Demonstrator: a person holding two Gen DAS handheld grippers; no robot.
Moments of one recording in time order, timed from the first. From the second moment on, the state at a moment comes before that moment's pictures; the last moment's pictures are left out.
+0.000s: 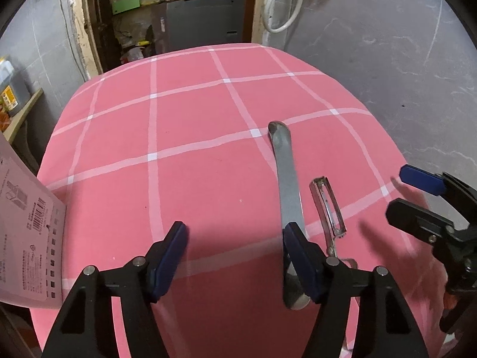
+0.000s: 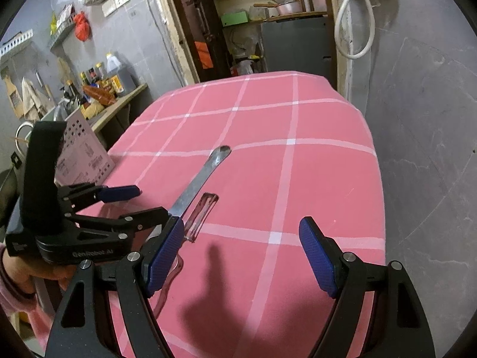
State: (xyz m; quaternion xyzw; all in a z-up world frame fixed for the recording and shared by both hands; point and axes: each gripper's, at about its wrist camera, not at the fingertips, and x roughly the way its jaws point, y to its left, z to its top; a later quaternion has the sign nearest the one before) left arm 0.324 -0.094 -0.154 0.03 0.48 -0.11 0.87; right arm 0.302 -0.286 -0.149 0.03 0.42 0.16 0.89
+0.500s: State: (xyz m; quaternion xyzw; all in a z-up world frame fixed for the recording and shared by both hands) left arm 0.314 -0.060 -0.150 -0.02 0.48 -0.12 0.87; right arm 0.288 -0.246 -0.156 -0.04 0.45 0.18 0.87
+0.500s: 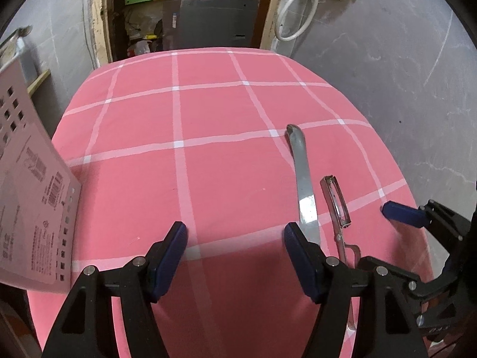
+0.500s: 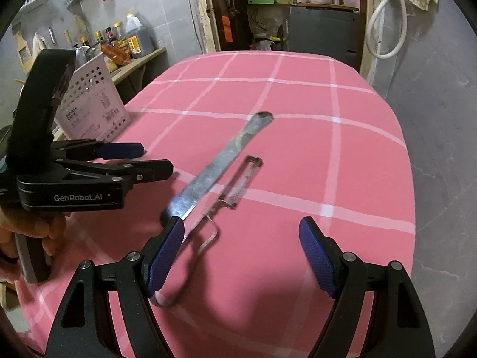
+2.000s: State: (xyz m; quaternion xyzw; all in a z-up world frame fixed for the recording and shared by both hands) left arm 0.309 -0.085 -0.148 0.02 0.52 -0.17 0.84; right arm 0.251 -0.288 -0.157 0.03 0.53 0.11 0.84
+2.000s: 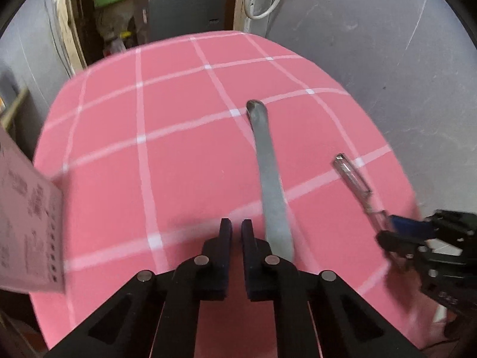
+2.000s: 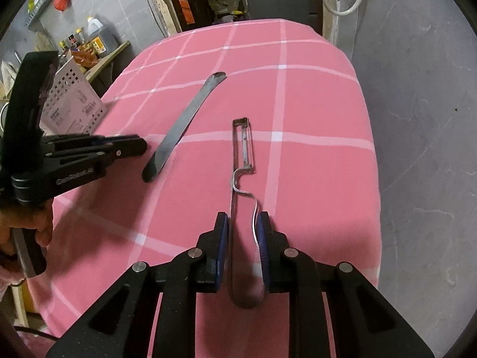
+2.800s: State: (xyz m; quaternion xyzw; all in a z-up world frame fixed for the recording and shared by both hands) left arm 0.353 -0.091 -0.151 -0.08 0.50 -0.20 0.84; right arm 0.313 -0.281 -0.157 -0.02 0.52 0.13 0.85
